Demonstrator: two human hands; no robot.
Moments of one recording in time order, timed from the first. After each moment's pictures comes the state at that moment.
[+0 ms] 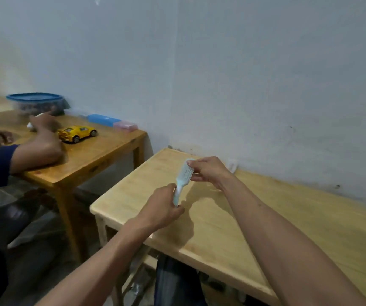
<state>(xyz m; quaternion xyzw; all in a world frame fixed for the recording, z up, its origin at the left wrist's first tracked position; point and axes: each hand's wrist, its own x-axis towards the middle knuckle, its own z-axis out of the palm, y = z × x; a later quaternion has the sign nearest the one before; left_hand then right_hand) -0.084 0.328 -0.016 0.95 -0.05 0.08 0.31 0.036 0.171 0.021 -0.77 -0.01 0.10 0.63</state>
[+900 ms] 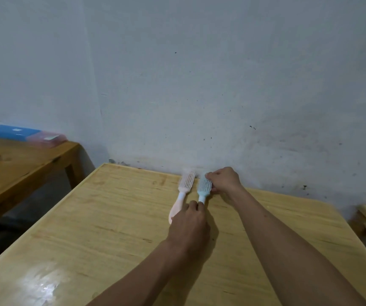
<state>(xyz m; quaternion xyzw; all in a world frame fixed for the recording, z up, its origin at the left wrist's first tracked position) 0.041 0.134 -0.046 0.95 -0.23 0.15 0.15 0.169 -0.020 -0.030 -0.86 0.18 -0.05 0.47</state>
